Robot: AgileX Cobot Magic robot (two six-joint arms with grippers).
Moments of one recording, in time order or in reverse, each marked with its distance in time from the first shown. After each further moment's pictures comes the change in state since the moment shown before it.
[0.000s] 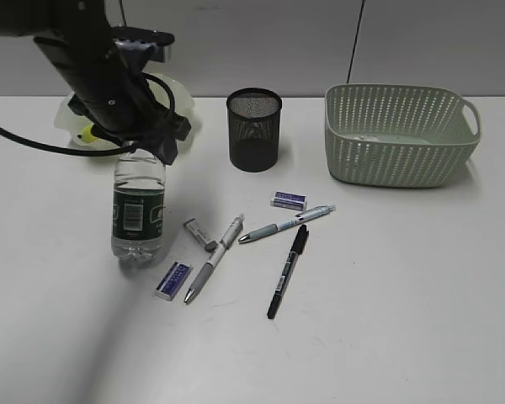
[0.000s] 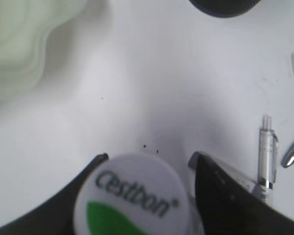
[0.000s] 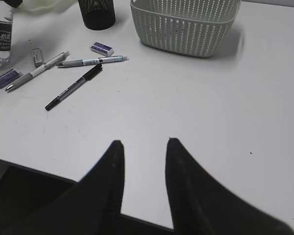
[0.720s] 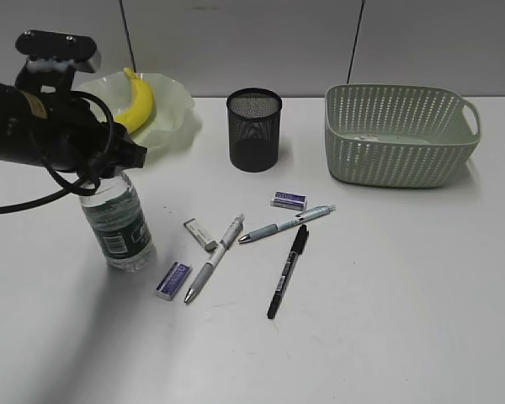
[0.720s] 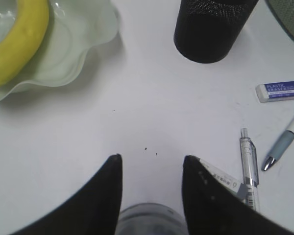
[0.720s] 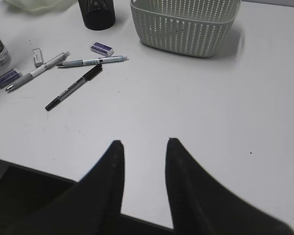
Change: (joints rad) left arm -0.003 -0.399 0.641 0.011 -0.662 -0.055; right arm 0.000 0.000 0.000 0.000 0.000 0.001
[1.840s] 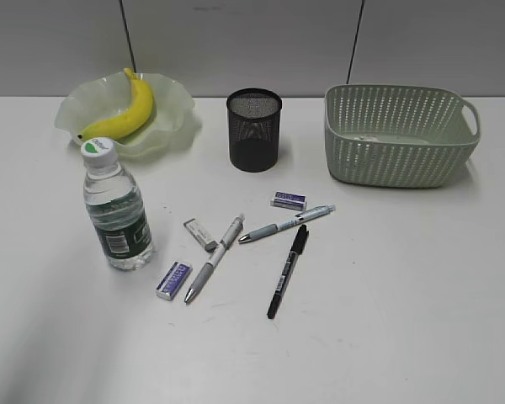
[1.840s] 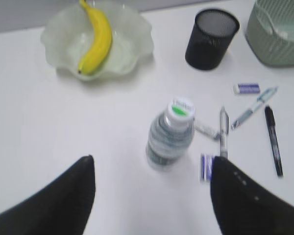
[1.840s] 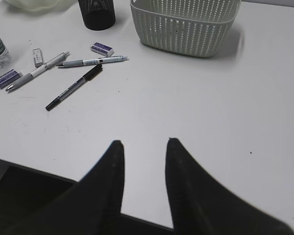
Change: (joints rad) left arm 0.091 -0.682 0.006 -0.003 0.574 0.000; right arm 0.000 0.000 0.000 0.000 0.000 0.000
